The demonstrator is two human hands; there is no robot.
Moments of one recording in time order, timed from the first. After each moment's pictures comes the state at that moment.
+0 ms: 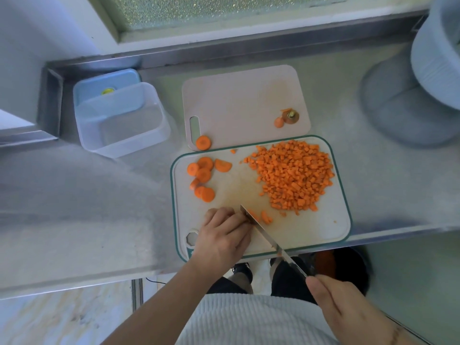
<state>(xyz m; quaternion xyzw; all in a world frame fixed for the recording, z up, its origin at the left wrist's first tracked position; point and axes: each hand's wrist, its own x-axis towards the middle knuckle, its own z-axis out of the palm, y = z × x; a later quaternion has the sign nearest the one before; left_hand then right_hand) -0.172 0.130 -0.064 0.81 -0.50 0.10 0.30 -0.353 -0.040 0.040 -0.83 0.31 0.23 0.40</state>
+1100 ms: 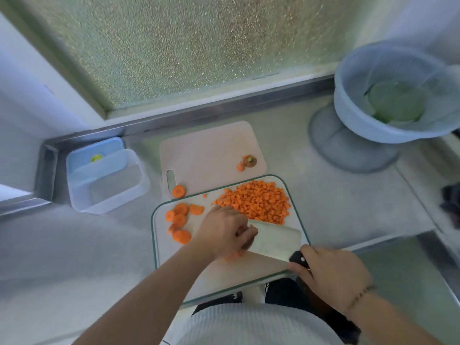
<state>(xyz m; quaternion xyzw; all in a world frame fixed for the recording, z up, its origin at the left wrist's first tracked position) -0.117 0.033 -0.015 0.80 -0.56 -0.10 0.19 -0.327 -0.111 0.054 -0.98 0.16 0.08 0.05</state>
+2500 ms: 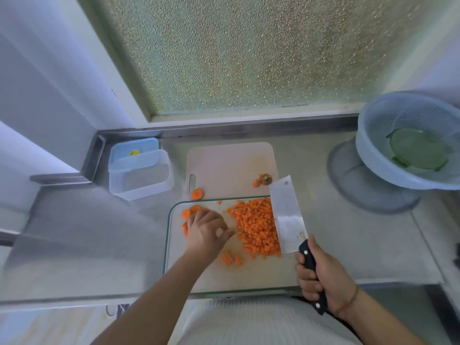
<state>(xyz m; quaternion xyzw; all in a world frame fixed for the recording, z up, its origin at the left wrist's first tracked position) -0.123 0.069 -0.022 0.89 -0.34 0.05 0.30 -0.300 -0.136 0.076 -0.39 0.45 0.15 0.79</state>
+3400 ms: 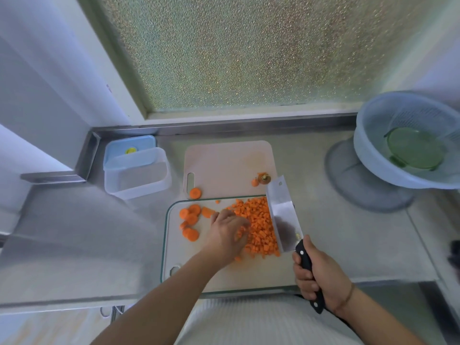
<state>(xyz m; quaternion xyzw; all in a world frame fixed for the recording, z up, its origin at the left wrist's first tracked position) -0.138 0.040 -0.018 0.85 -0.41 -0.03 0.32 -0.296 -0.131 0.075 -0.44 0.45 0.16 0.76</state>
